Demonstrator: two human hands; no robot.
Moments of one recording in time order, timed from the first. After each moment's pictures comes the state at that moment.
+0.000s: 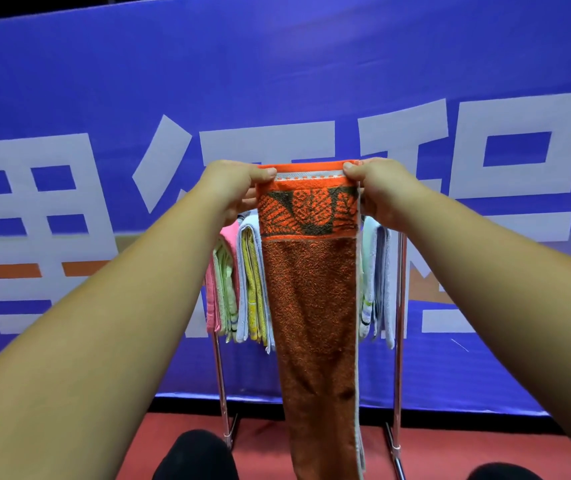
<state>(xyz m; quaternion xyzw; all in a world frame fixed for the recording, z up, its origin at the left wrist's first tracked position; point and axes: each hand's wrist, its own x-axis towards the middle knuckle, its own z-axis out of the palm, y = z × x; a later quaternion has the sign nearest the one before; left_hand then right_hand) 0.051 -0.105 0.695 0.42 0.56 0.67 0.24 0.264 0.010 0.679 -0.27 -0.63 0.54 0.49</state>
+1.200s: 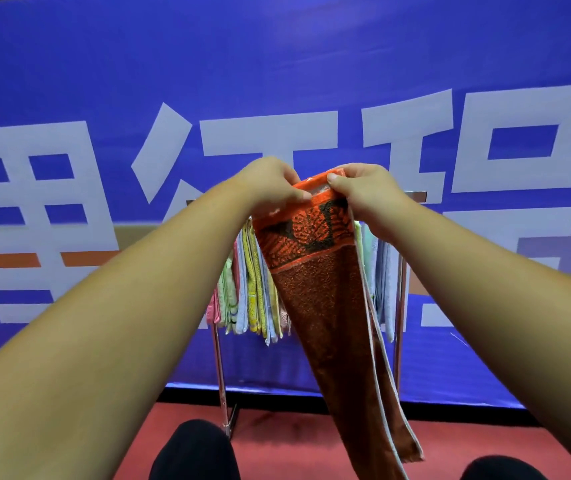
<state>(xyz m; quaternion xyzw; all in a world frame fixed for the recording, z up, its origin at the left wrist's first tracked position) 0.079 -0.093 0.694 0.61 0.74 0.27 -0.03 0.246 0.003 0.649 -0.28 -0.72 0.41 0.48</state>
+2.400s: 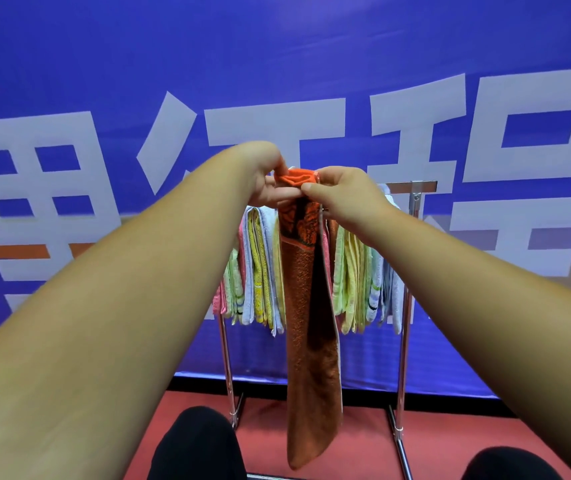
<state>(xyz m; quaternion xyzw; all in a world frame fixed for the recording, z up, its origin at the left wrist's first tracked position) 0.074 -0.089 0.708 0.27 0.63 0.57 0.45 0.218 -0.021 0.628 -0.27 -0.78 0.34 0.45</state>
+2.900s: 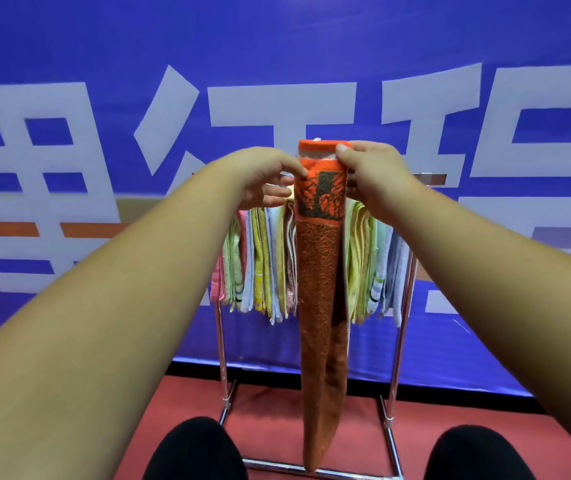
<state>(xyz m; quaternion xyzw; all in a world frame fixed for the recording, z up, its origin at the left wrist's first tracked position) 0.035 -0.083 0.664 0.46 0.65 0.50 0.34 0.209 0.012 0.641 -0.25 -0.67 0.48 0.50</state>
